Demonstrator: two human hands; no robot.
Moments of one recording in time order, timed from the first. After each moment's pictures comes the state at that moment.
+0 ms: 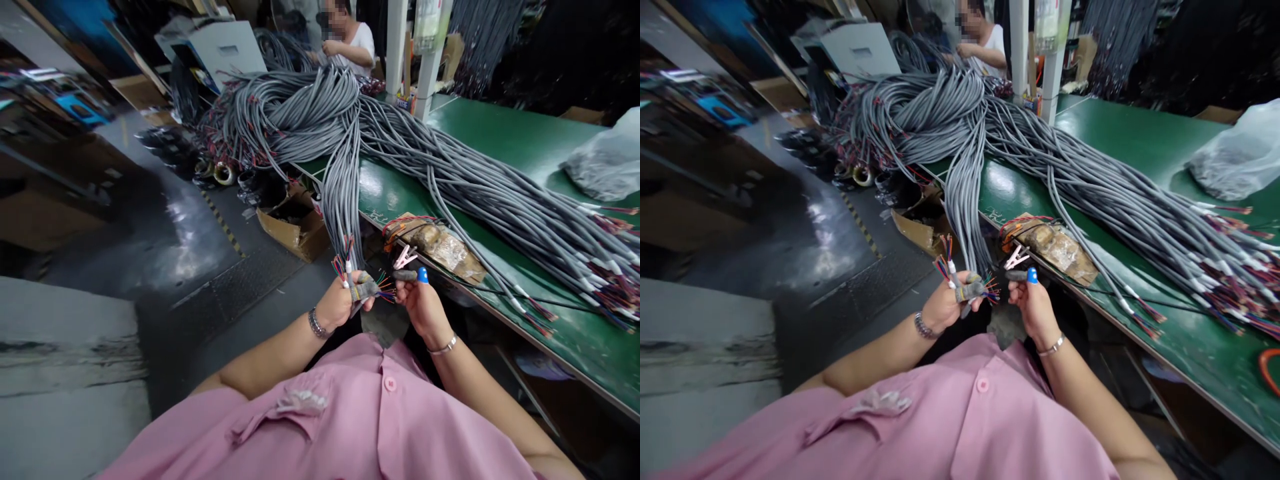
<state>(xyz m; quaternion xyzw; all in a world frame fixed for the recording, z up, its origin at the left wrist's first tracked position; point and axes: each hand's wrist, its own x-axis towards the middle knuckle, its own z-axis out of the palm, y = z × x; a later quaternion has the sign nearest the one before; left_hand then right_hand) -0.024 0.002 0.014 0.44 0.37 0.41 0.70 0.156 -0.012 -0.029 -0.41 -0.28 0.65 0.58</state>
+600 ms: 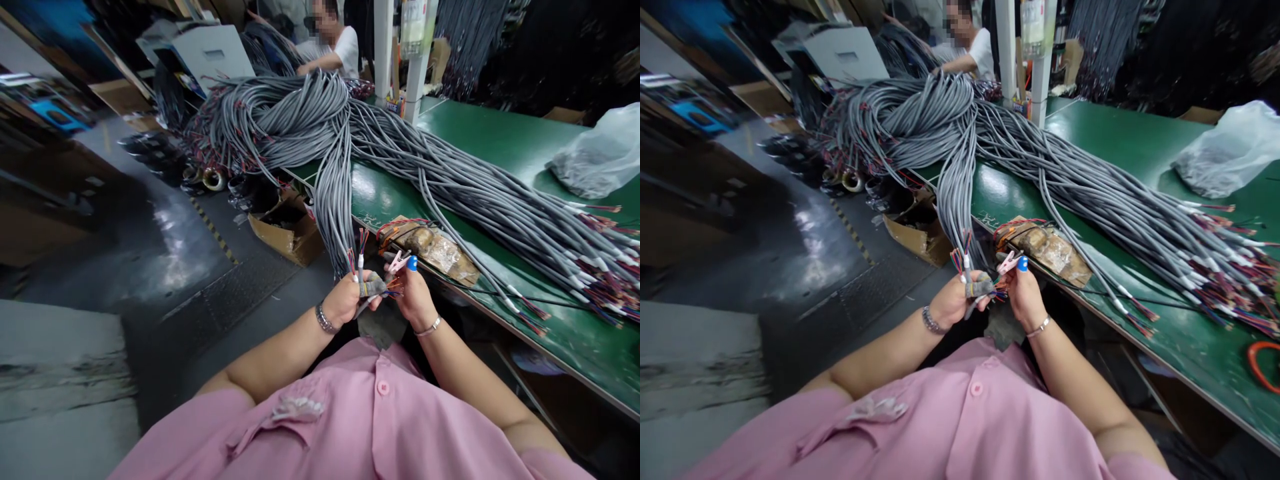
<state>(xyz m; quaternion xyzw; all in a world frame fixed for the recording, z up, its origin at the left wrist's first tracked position) -0.006 0.025 0.011 0.43 0.34 0.34 0.76 0.144 0.024 -0.023 -0.41 -0.29 0.61 0.62</state>
